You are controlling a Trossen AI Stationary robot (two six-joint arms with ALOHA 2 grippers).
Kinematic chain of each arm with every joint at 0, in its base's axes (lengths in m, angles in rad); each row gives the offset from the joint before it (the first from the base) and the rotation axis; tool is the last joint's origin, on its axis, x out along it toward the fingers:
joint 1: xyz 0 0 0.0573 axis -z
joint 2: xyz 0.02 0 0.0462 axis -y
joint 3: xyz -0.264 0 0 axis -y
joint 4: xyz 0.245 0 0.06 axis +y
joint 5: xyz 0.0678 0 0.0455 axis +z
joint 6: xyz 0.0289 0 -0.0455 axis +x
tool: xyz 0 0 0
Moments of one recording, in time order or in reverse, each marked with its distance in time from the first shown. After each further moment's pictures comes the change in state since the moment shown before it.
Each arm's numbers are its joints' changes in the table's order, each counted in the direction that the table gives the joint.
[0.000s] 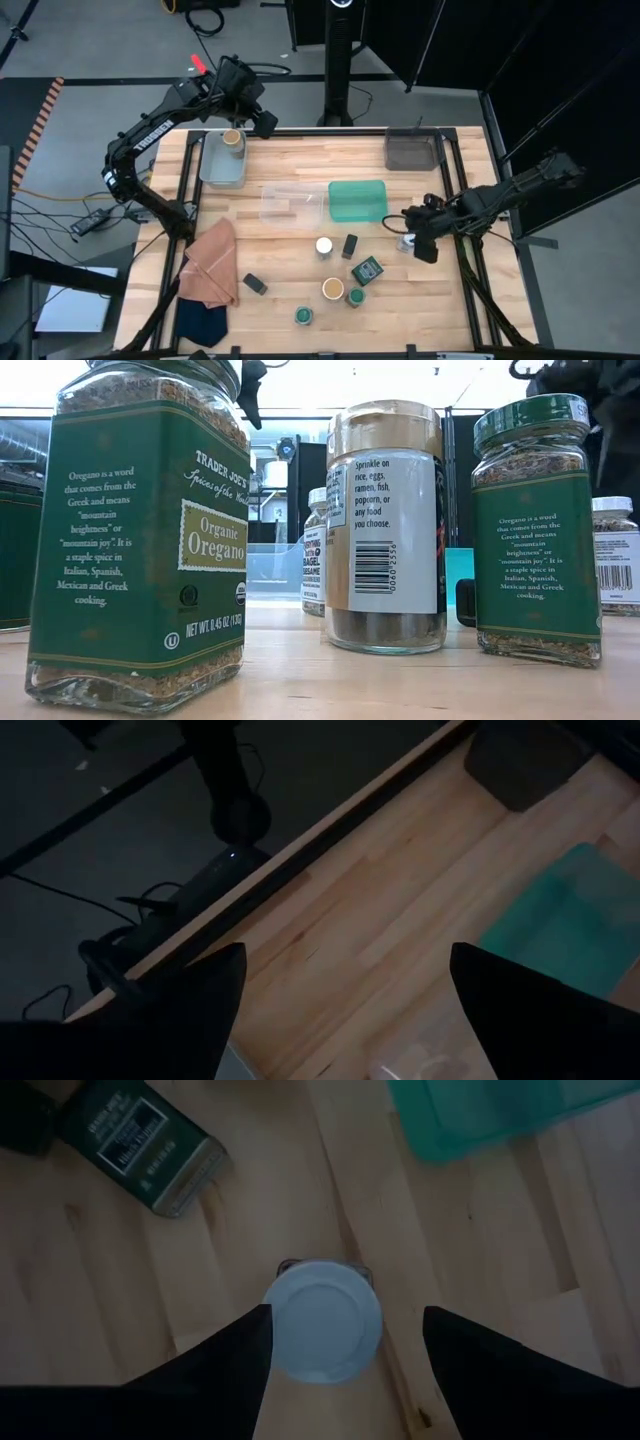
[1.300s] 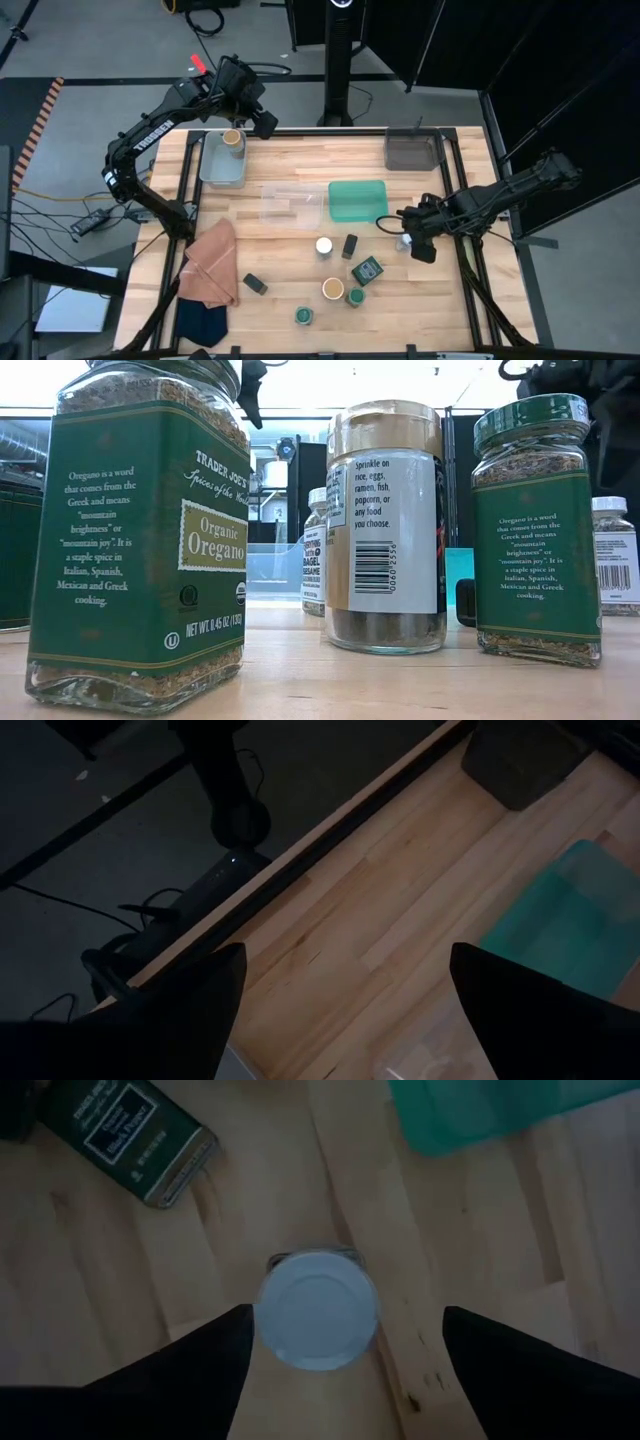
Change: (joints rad) left arm 0.000 -0.001 0.000 -0.008 0.000 0.024; right arm 0.020 -0.072 0.068 0.055 0.029 -0.027
